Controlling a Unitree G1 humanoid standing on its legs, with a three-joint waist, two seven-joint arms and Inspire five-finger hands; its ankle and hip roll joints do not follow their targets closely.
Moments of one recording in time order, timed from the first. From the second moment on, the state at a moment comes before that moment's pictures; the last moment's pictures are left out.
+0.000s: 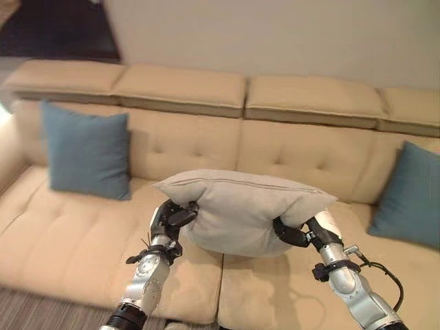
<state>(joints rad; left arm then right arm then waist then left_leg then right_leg) -0.14 0.31 -0.31 0.40 -0.74 -0.20 0.17 0.02 -0.59 0.26 0.16 -0.35 -0.12 -0.26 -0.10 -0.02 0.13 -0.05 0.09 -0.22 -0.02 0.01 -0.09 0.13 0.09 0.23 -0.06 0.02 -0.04</state>
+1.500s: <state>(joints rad) -1.43 0.47 -0.55 1.28 -0.80 -0.19 0.24 -1.46 -0.59 0.86 1.21 0.00 -0.06 -0.38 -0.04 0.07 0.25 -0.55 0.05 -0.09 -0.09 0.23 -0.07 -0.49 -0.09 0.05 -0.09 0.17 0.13</state>
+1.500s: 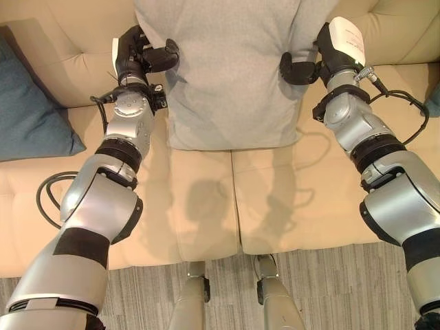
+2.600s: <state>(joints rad) -0.22 0.53 0.33 1.15 -0.66 -0.24 0.22 -0.17 -0.68 -0.23 0.77 -0.02 -0.15 -0.39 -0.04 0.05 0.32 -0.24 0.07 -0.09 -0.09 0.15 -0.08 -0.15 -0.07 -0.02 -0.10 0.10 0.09</state>
